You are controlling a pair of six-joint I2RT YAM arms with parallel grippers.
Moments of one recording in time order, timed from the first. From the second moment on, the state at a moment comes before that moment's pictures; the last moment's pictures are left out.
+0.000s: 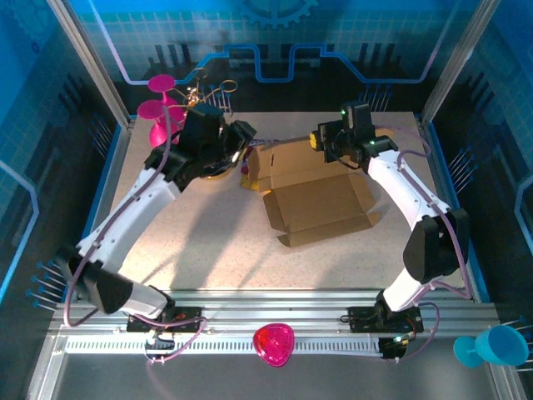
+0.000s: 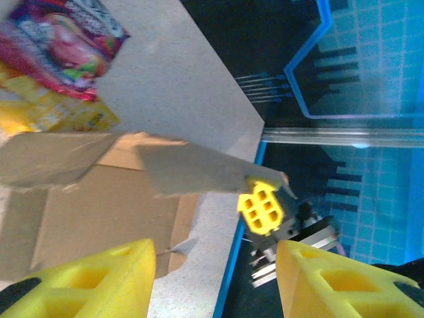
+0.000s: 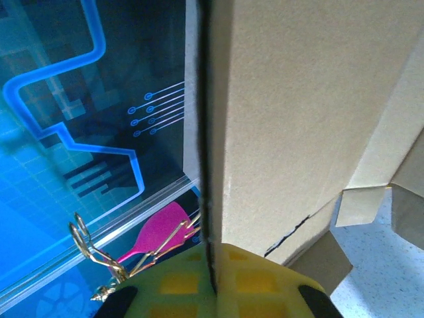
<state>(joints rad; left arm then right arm) -0.48 1.49 1.61 -0.66 0.09 -1.29 0.28 1.64 1.46 -0.46 -0.30 1.66</state>
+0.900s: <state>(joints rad) -0.49 1.74 1.77 -0.68 0.25 -1.27 0.28 1.59 1.43 -0.40 -0.32 1.68</state>
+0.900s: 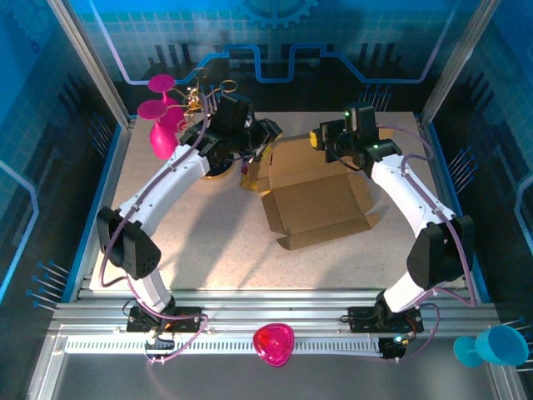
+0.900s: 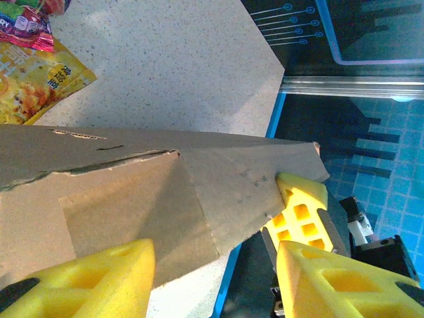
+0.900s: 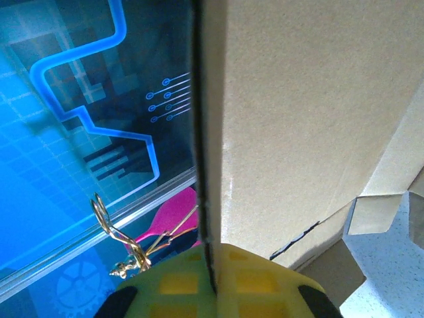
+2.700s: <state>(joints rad) -0.52 1.74 1.64 -0.56 0.26 -1.53 0.31 1.52 1.18 -0.13 -0.34 1.77</state>
